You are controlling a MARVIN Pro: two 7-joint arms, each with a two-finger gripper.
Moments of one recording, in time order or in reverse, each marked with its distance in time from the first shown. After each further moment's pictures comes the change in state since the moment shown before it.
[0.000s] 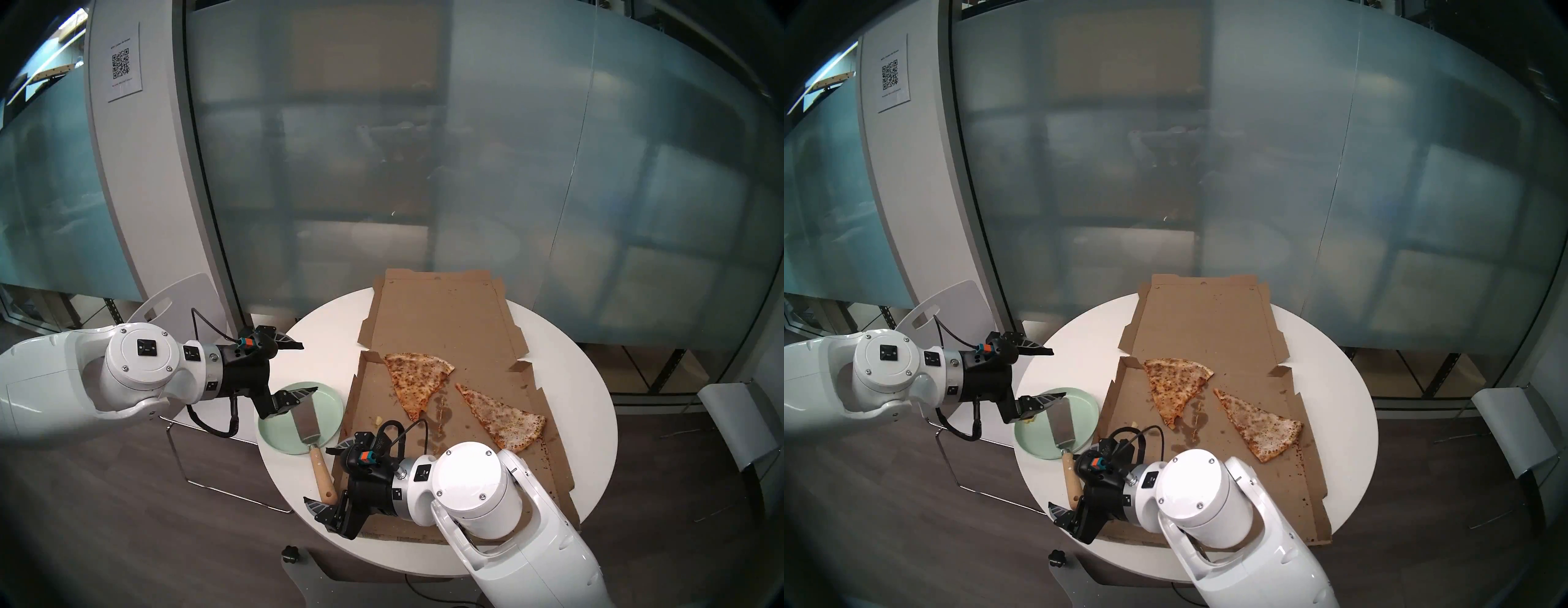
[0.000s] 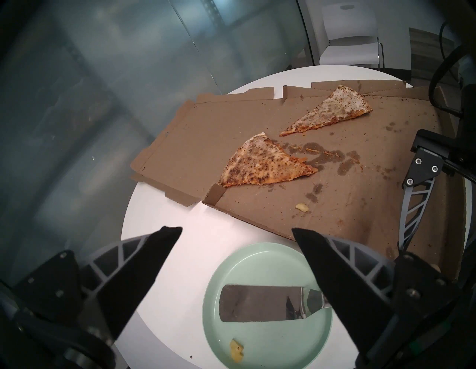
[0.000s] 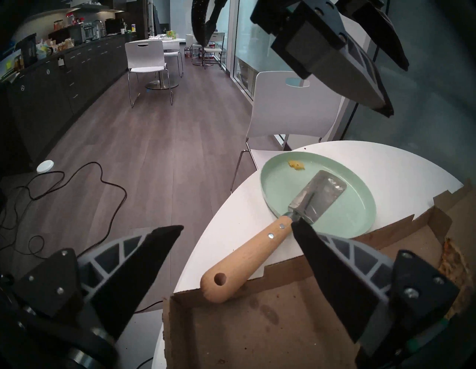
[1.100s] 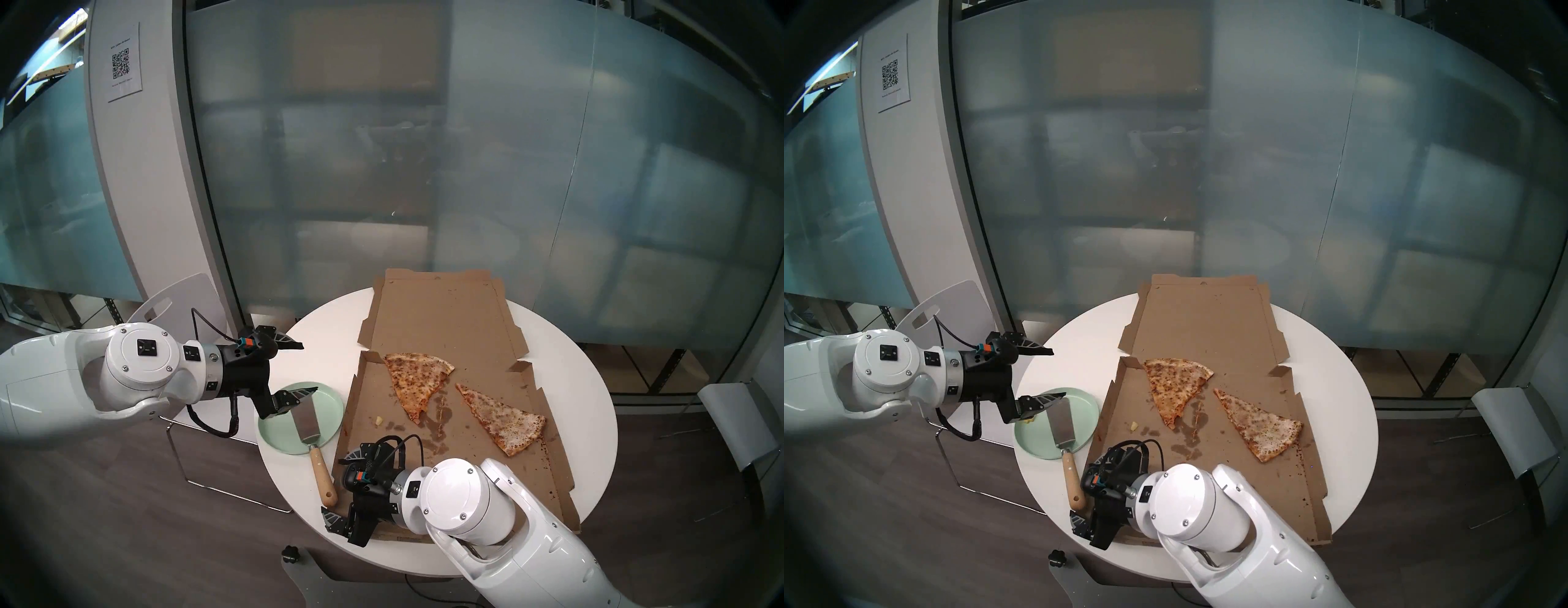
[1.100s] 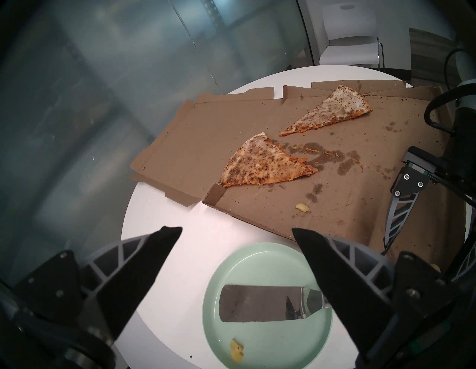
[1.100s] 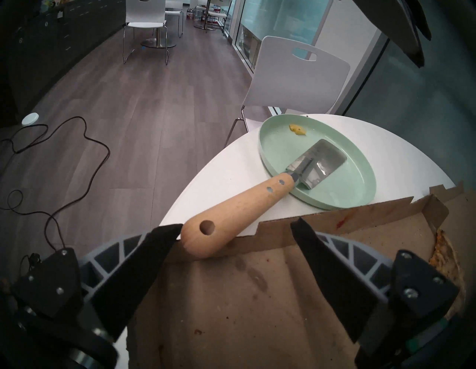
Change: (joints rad) left arm 0.000 0.000 0.000 0.000 0.000 0.000 0.000; right arm 0.055 0.086 -0.057 0.050 -0.060 -0.006 -0.076
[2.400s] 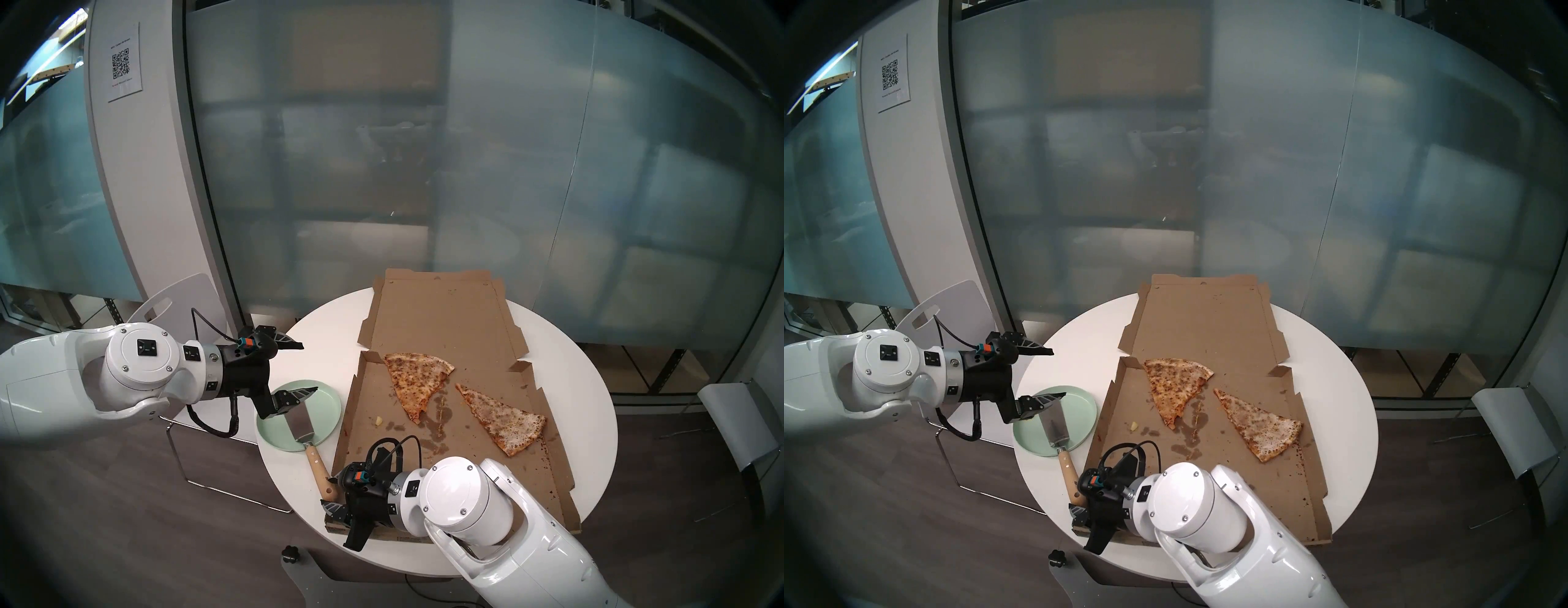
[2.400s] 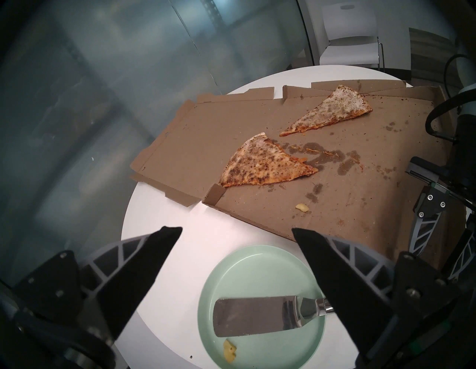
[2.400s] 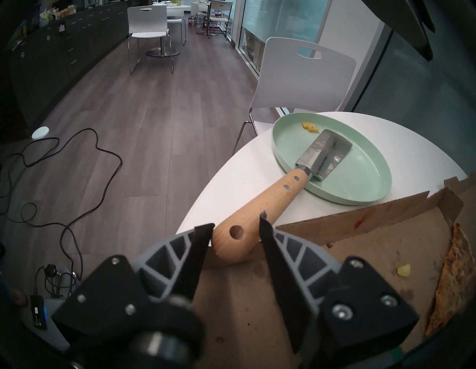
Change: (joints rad) left arm 0.000 0.000 0.000 0.000 0.000 0.000 0.000; right arm 0.004 -0.031 0.004 0.043 0.046 0.027 0.025
